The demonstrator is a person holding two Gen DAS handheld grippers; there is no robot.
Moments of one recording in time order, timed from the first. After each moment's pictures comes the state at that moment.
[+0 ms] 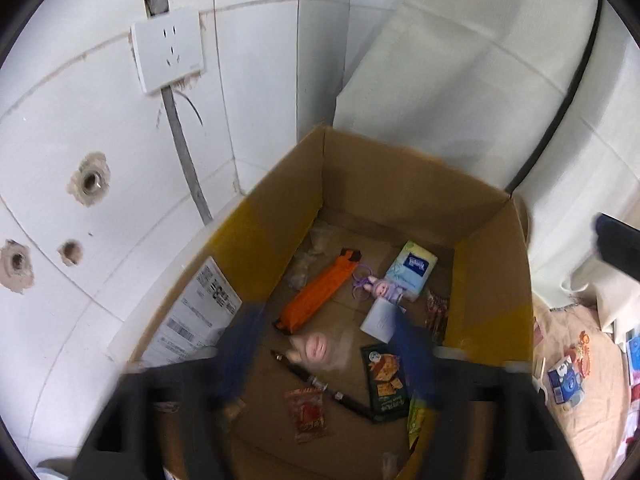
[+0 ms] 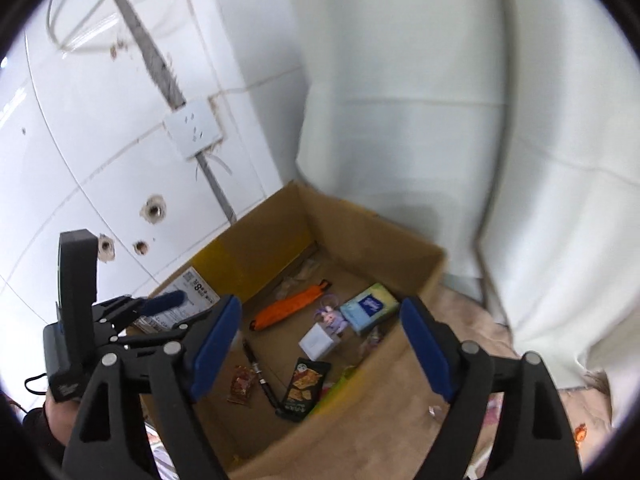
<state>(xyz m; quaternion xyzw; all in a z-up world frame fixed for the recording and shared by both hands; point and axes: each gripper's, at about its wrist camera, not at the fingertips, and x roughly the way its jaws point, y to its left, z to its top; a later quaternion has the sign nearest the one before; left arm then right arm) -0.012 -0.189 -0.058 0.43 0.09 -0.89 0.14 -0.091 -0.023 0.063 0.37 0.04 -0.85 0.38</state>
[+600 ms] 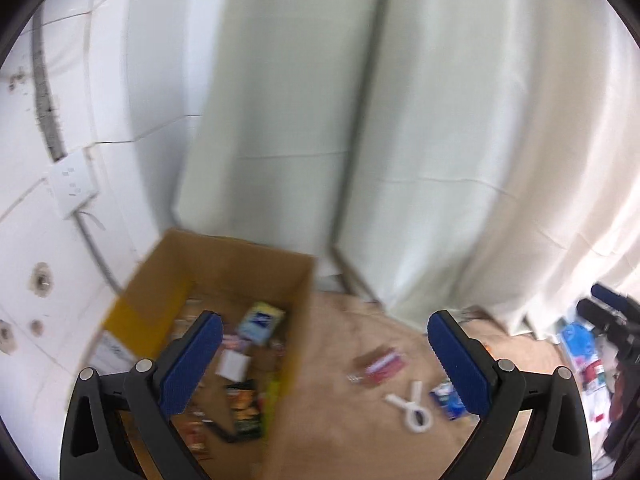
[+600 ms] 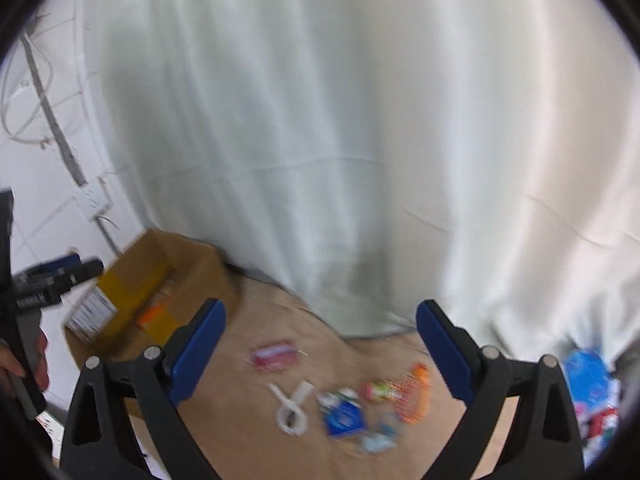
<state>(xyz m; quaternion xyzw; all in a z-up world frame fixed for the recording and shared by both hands) -0.019 -0.018 0.040 0.35 0.07 -0.93 -0.01 -0.040 0.229 0.097 0.32 0.01 -0.93 0.17</state>
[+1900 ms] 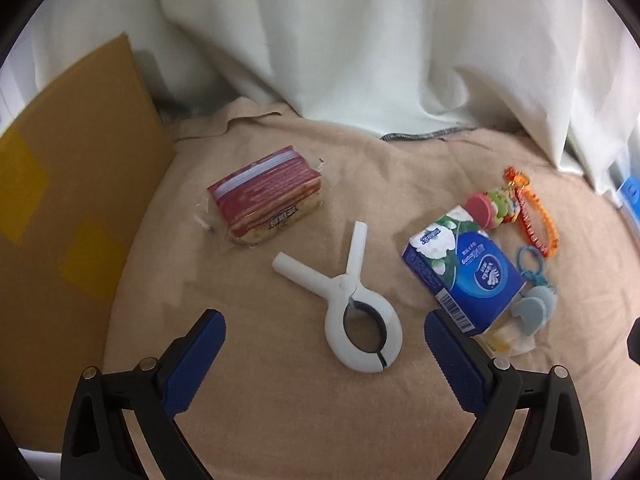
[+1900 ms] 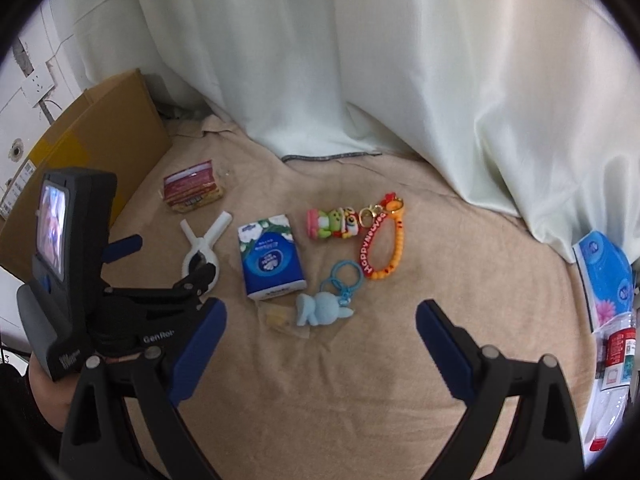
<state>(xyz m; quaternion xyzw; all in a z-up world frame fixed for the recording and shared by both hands) -0.045 0.147 -0.223 0.50 -0.03 -0.86 0.01 -0.034 0.267 -0.080 0.49 0.06 -0.86 0.14</state>
